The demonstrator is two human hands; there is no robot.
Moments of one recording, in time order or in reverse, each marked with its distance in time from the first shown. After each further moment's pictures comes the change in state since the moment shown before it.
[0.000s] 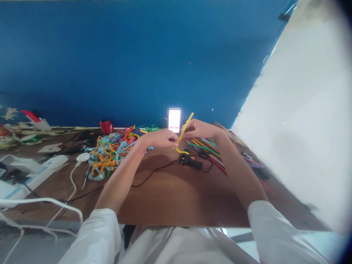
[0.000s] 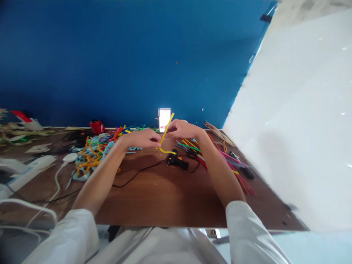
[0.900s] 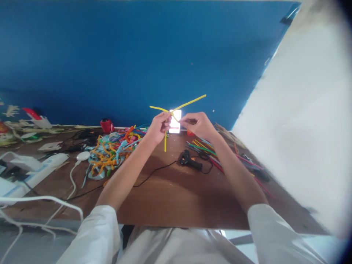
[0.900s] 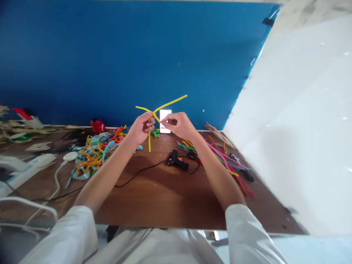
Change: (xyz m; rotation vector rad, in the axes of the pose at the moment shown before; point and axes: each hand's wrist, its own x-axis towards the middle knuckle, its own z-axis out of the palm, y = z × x) left_hand 0.021 -0.005 0.009 -1.287 0.762 0.069; right_hand 0.010 -0.013 0.018 -0.068 0.587 -0.194
